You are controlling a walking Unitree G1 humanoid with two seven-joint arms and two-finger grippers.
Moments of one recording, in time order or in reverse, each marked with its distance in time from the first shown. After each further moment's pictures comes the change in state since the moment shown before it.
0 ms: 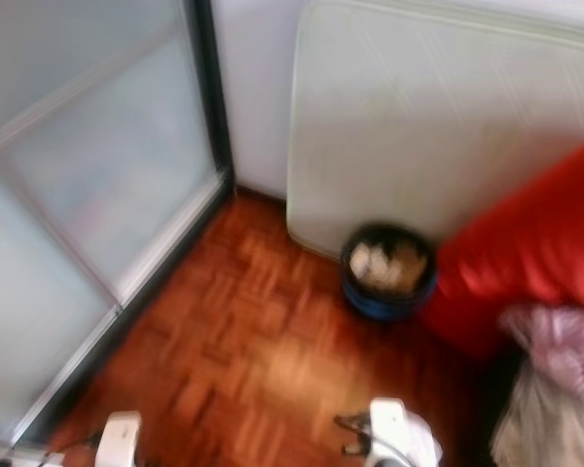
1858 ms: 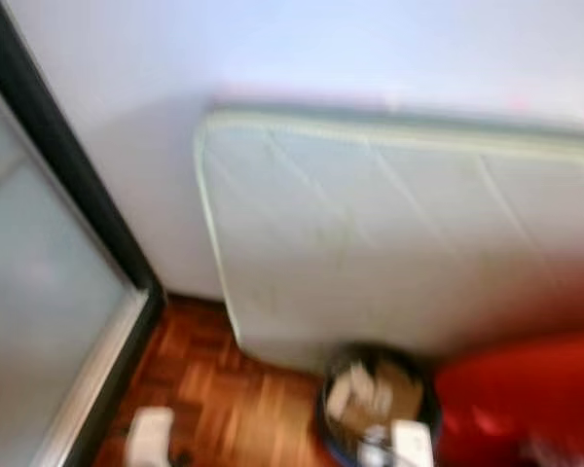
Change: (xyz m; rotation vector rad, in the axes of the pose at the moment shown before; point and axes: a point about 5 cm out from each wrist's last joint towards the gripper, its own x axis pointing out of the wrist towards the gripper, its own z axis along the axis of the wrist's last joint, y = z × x) left arm 0.003 -0.038 -0.001 0.010 -0.013 -0.067; right arm -0.006 -0.025 -0.014 0.043 0.039 -0.068
